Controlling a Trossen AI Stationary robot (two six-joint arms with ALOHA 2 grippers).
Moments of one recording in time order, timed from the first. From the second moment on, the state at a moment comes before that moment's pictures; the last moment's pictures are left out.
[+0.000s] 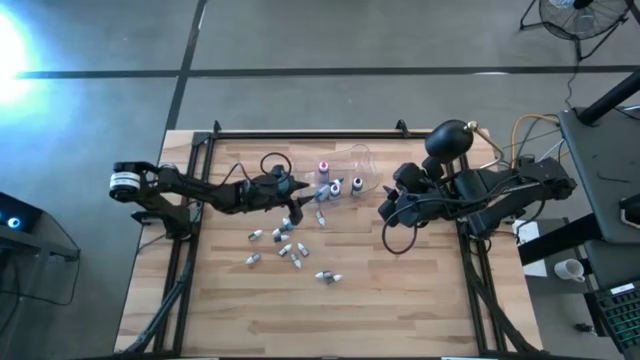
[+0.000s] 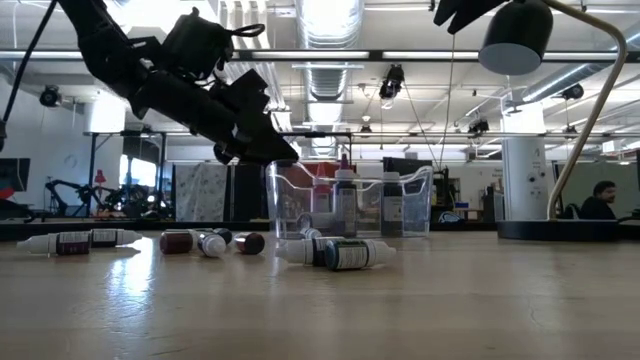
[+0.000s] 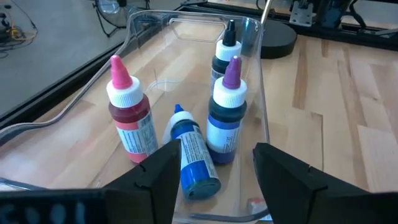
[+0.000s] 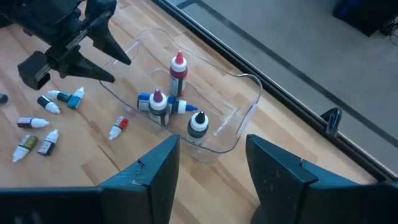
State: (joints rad) left arm 0.16 1.48 0.56 0.56 -0.21 -0.13; right arm 0.26 1.34 1.46 -1.22 0.76 0.85
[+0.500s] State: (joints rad) left arm 0.29 1.70 1.30 -0.58 0.08 -0.10; right arm 0.21 1.34 1.46 -1.23 0.68 0.94
